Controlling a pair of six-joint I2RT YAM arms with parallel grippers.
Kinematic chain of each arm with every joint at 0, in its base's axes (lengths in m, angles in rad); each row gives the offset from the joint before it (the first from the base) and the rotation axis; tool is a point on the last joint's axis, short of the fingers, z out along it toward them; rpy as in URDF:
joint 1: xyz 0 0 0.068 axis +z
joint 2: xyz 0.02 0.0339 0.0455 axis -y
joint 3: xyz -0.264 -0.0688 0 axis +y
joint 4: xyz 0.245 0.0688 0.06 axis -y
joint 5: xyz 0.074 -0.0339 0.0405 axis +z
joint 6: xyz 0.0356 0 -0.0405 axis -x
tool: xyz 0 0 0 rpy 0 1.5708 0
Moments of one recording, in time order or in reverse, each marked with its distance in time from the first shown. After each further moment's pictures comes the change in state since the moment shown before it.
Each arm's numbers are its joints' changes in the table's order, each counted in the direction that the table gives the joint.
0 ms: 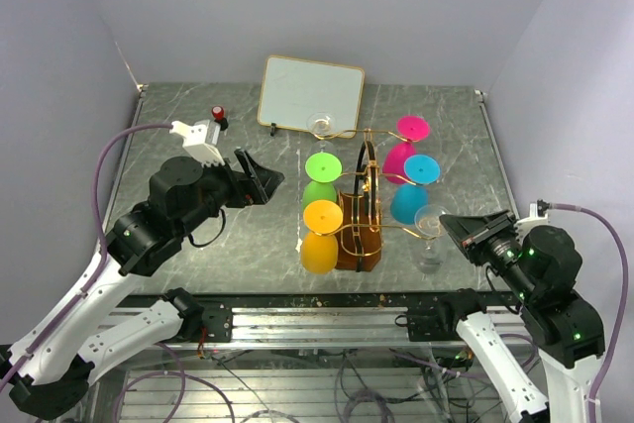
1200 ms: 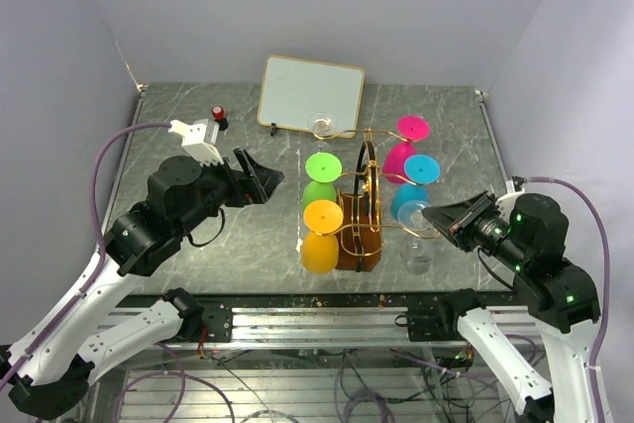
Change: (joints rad) left arm 0.000 -0.001 -0.011 -0.002 0.000 0.000; right arm 0.000 -0.171 -0.066 0.006 0.166 0.039
